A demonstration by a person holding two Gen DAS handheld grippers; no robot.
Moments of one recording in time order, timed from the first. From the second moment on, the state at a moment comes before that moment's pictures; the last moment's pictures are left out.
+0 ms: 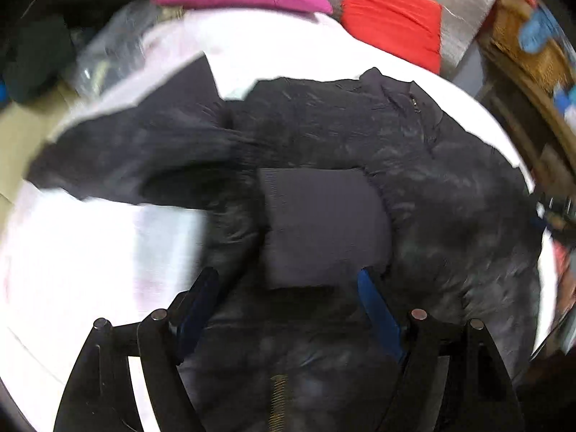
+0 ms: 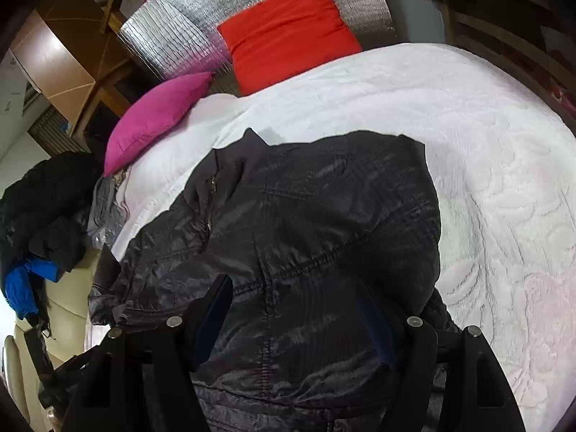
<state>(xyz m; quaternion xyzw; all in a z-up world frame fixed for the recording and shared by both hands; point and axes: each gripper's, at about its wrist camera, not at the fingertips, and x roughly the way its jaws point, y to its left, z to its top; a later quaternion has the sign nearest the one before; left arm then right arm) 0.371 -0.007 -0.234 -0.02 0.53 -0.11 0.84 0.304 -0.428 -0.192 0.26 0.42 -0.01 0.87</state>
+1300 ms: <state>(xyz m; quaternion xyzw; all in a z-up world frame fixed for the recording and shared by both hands) 0.447 -0.079 -0.249 0.10 0.51 -0.06 0.85 0.322 -0.505 -0.235 0.34 0.42 -0.09 0.84</state>
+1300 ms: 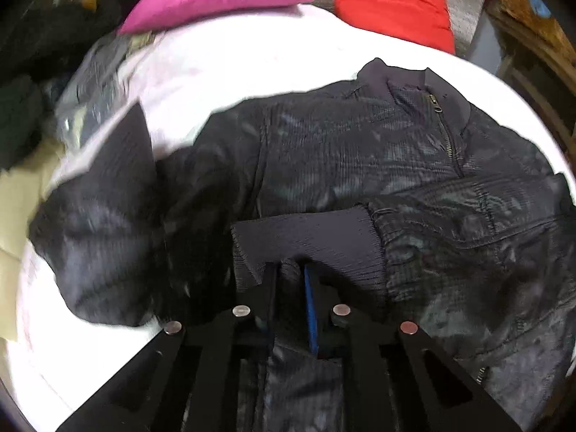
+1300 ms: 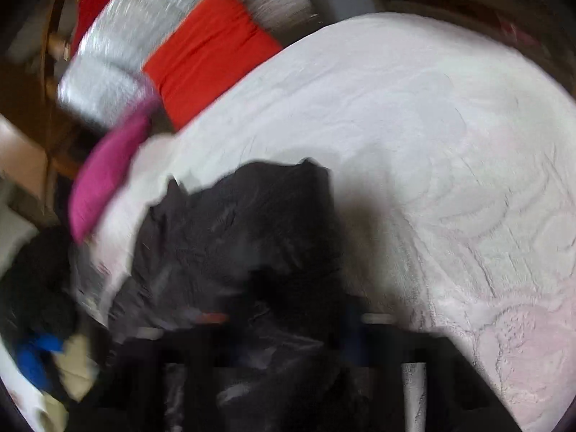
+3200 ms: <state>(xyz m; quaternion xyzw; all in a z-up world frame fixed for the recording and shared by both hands) 0.469 0.285 -0.244 -0.20 0.48 0.20 0.83 0.316 -0.337 -0.199 0.18 0.42 0.02 0.89</state>
